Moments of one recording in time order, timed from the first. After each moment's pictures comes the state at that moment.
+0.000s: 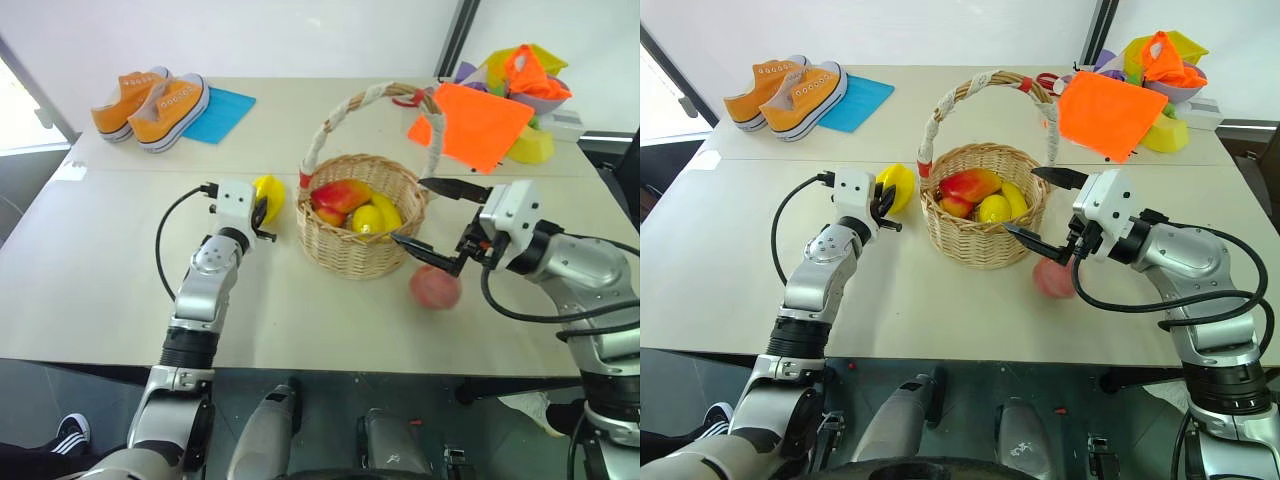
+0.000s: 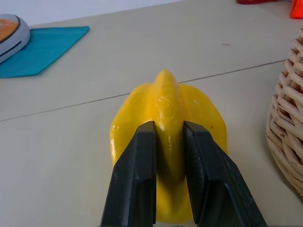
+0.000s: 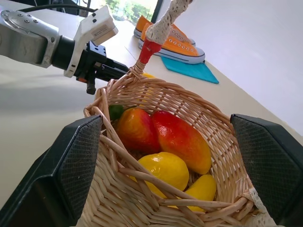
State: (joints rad) left arm -0.51 0.18 0.02 0.14 -0.06 0.34 -0.17; right arm -0.28 -0.73 -0.12 -0.35 0.43 0.21 0.86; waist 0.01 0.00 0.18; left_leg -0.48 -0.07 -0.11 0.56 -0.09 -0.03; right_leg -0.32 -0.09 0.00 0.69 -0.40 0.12
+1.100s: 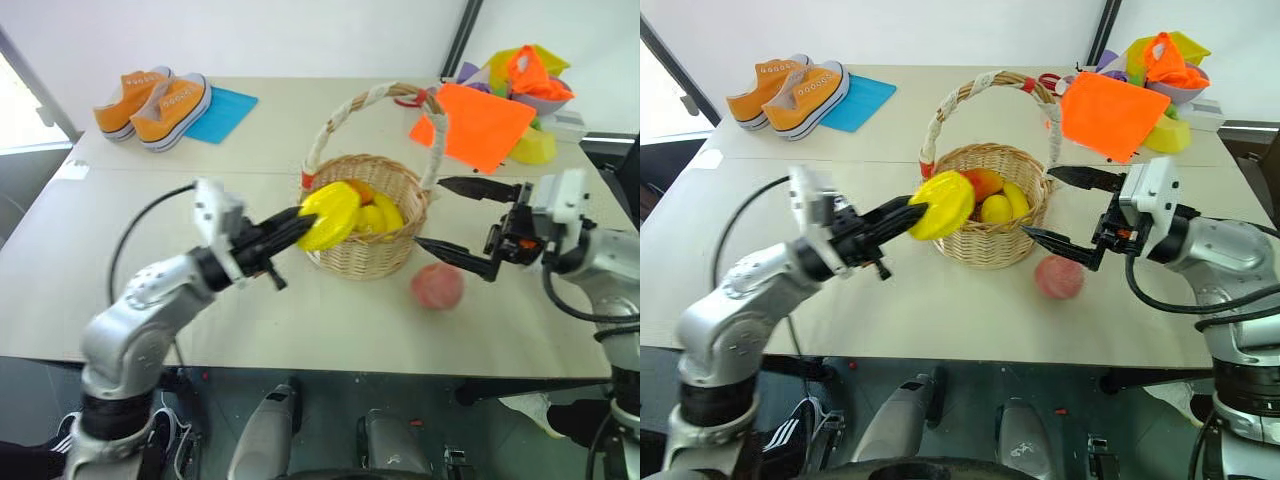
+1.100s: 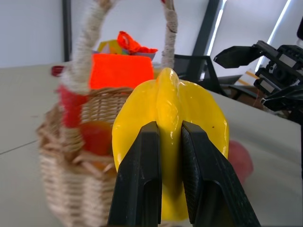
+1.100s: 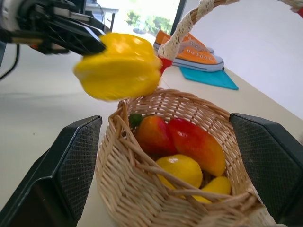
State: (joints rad) left arm -0.36 0.33 -0.03 -0.52 -0.64 0.65 -0.44; right arm -0.25 -0.81 -0.27 -0.32 0.61 0.28 1.03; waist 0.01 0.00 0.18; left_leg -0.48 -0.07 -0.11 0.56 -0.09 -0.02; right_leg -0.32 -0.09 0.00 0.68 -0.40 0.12
